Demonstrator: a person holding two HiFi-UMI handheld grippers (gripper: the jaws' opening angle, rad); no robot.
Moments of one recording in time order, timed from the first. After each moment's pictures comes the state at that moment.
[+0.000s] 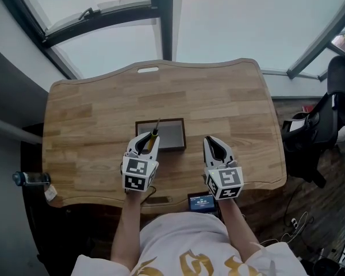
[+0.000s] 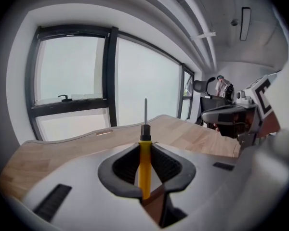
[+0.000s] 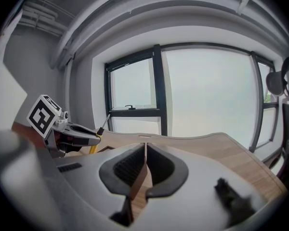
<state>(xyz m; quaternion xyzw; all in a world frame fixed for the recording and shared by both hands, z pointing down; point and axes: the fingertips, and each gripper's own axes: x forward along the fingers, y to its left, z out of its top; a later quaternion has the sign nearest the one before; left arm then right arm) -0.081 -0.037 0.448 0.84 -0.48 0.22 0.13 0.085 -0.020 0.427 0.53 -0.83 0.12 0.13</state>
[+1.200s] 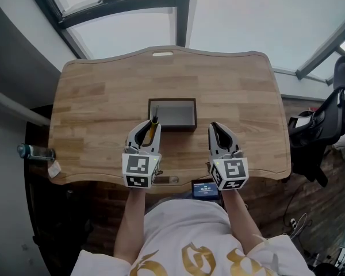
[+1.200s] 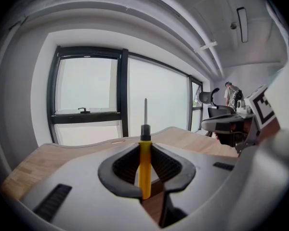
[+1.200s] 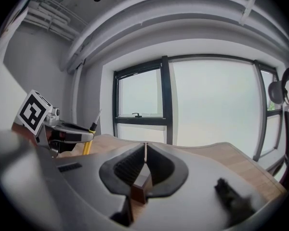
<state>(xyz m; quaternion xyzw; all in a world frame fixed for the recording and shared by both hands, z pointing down) -0.118 0.024 0.398 0.82 -0.55 0.15 0.09 0.056 0.020 0.395 0.52 -0.84 0.07 0.10</state>
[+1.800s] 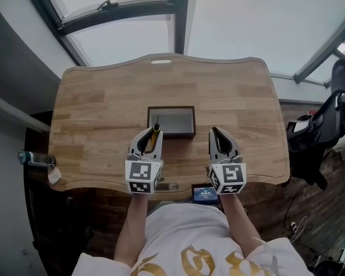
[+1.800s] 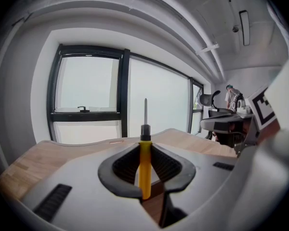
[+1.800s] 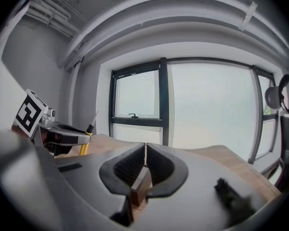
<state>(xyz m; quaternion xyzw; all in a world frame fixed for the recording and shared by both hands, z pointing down) -0.111 0.021 0.401 0.82 -0.55 0.13 0.09 0.062 0.013 0.390 0.54 -0.83 0.06 0.10</state>
